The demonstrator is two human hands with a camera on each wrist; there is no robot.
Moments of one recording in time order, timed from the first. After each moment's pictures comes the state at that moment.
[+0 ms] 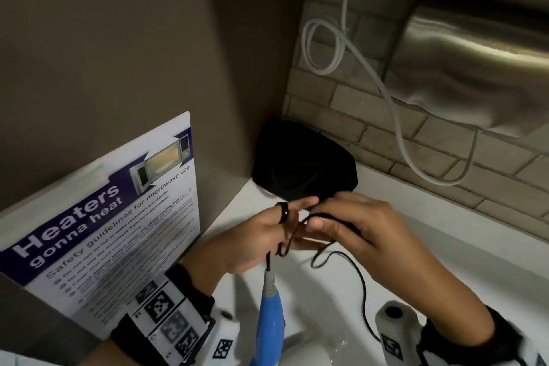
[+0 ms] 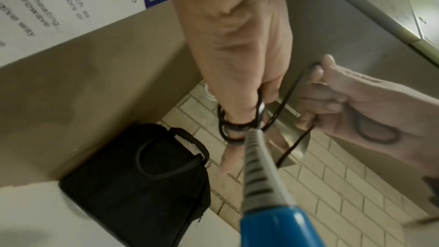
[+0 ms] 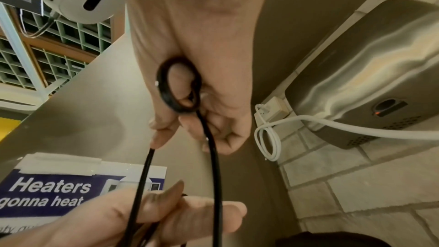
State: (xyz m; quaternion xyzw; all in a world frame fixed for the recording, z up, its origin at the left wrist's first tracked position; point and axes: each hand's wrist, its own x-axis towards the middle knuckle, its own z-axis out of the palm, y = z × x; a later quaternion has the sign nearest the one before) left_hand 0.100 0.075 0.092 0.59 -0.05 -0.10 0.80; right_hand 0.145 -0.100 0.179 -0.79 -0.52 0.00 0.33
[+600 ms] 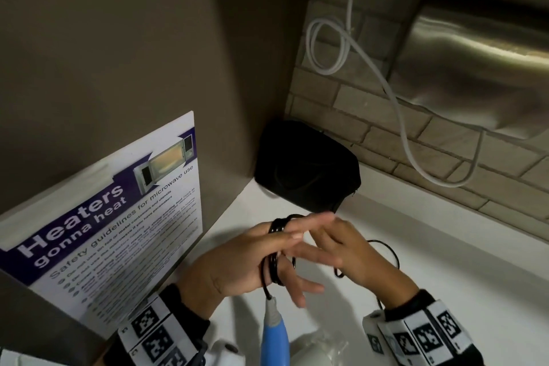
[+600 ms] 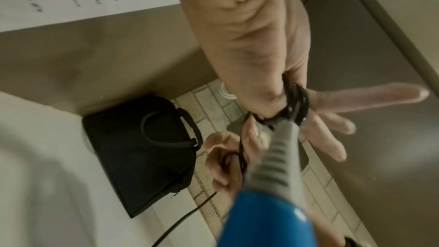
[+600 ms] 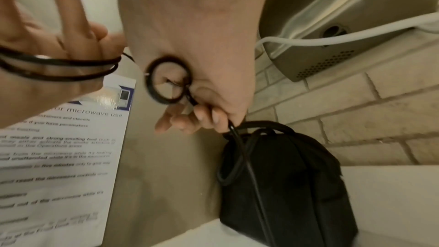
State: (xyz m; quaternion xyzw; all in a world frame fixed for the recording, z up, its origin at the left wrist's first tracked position) left_hand 0.074 0.081 0.099 0.45 -0.14 -0.22 0.86; right_hand 0.186 -0.088 0.085 -0.80 -0.44 0.16 0.37
